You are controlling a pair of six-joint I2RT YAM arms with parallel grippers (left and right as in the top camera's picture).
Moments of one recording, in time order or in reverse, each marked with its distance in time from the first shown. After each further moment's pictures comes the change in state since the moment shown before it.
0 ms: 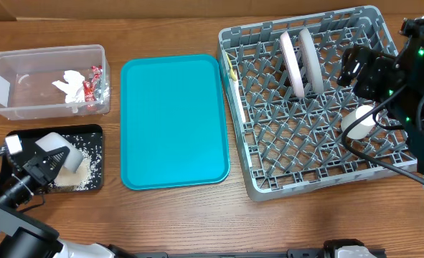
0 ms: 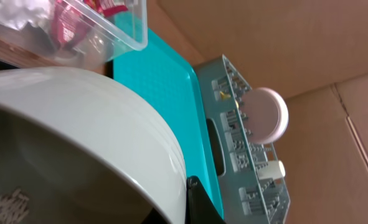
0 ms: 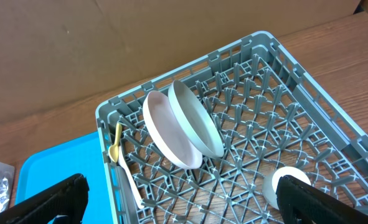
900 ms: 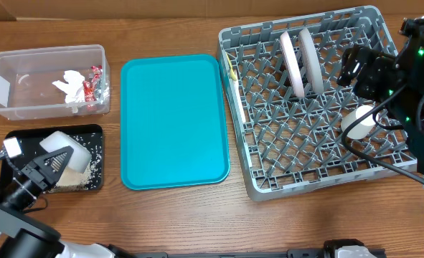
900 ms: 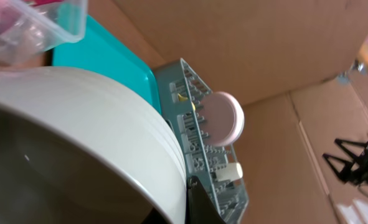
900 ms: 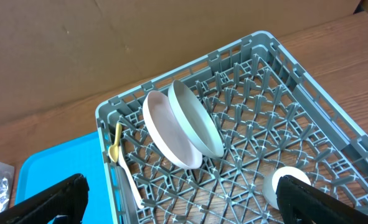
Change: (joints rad) left arm -0.006 -0.016 -0.003 -0.393 0.082 0.308; right arm 0.000 0.001 0.000 0.000 0.000 0.000
